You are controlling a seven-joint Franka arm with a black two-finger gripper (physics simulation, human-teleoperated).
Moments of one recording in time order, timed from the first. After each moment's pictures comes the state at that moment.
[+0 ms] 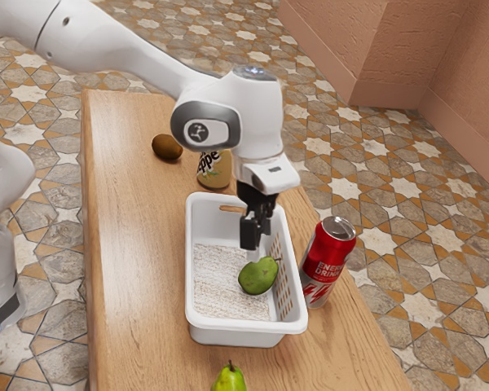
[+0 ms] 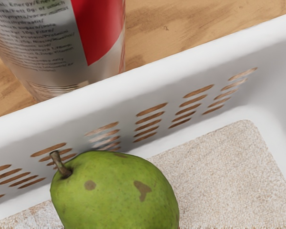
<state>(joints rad) -0.59 -0.28 0.23 -2.24 -0.08 2.24 0.26</state>
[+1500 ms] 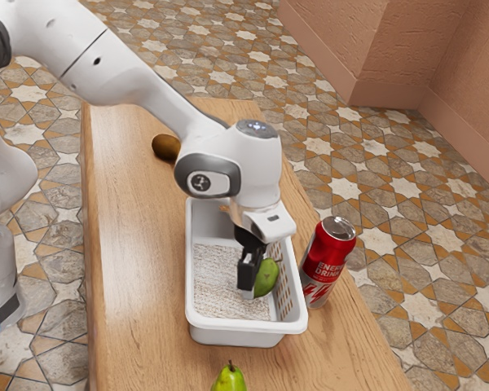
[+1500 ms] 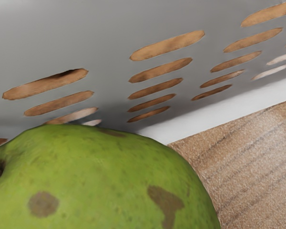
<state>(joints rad) -0.65 -0.15 0.28 -2.31 -0.08 2.39 0.21</state>
